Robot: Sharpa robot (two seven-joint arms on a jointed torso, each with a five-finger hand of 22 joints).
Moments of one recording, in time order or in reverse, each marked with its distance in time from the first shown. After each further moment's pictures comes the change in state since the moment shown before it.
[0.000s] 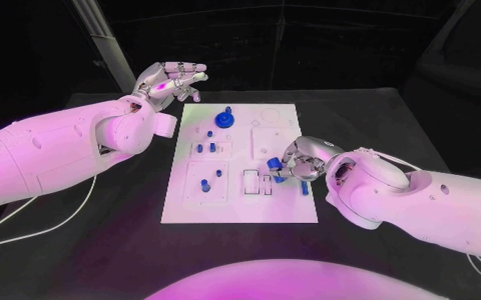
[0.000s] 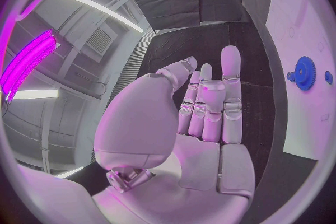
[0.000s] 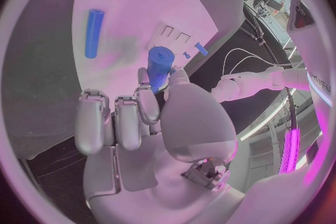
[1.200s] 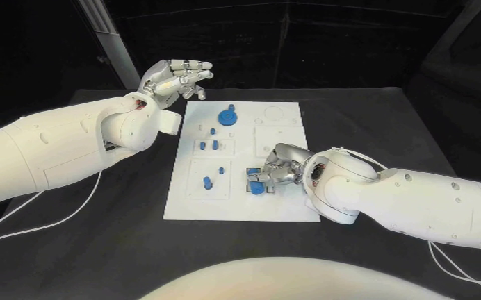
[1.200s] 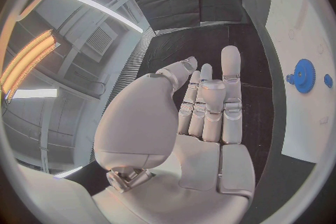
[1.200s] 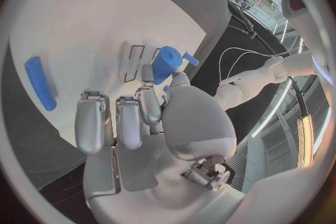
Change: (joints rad) left arm 0.000 0.006 0.000 0.000 0.000 0.002 -0.003; left_hand 0.000 0.000 0.007 -0.007 0.000 0.000 0.000 0.000 0.000 -0.004 0.004 0.000 0.000 -0.007 0.000 0.000 -0.003 0.000 0.000 0.000 0.000 -0.001; right arm 0.000 0.155 0.000 -0.086 0.168 0.098 -0.023; right_hand -0.085 0.031 -0.054 0.008 -0.097 0.068 -0.046 -0.002 0.049 0.010 -0.011 -0.019 -0.003 -0.002 -0.016 0.000 0.000 0.000 0.003 -0.003 0.000 0.000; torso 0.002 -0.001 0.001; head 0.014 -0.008
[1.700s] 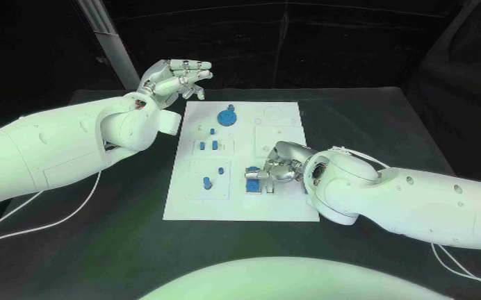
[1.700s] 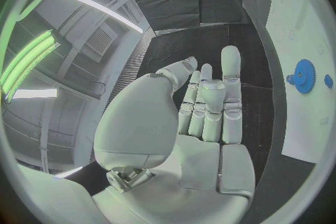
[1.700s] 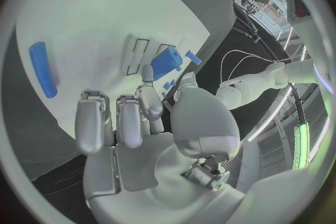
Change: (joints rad) left arm 0.000 -0.001 0.000 -0.001 0.000 0.002 -0.001; left_hand 0.000 0.000 0.000 0.000 0.000 0.000 0.000 0.000 0.000 0.000 0.000 0.000 0.000 0.000 0.000 0.000 0.000 0.000 0.000 0.000 0.000 0.000; right arm 0.000 -0.012 0.000 0.016 -0.078 -0.009 -0.023; right_hand -0.163 -0.070 -0.014 -0.006 -0.311 -0.004 0.004 -0.026 0.040 -0.008 0.000 -0.066 -0.039 0.000 0.000 -0.020 0.000 0.000 0.000 0.000 0.000 0.000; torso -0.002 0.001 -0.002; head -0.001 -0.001
